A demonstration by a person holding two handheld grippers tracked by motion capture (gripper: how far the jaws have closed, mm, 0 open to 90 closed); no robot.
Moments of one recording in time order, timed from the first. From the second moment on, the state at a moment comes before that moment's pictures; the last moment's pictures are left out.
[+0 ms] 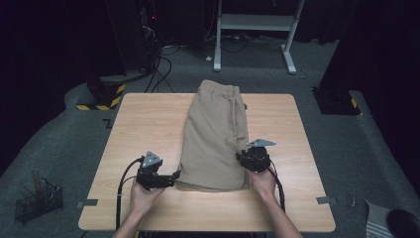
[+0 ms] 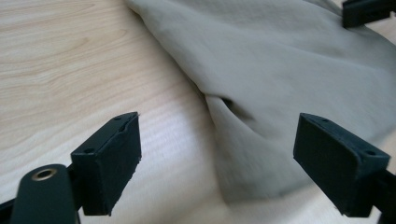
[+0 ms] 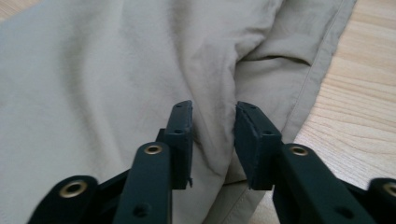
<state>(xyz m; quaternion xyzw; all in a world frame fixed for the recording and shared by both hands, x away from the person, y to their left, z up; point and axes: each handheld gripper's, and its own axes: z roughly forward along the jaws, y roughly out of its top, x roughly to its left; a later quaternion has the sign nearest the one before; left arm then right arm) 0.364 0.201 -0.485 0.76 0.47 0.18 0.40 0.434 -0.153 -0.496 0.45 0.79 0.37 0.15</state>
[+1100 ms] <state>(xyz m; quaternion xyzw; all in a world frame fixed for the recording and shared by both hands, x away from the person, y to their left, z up) 0.429 0.166 -0.500 0.77 0.50 0.20 0.34 0.441 -0.159 -0.496 0.46 0.79 0.38 0.16</state>
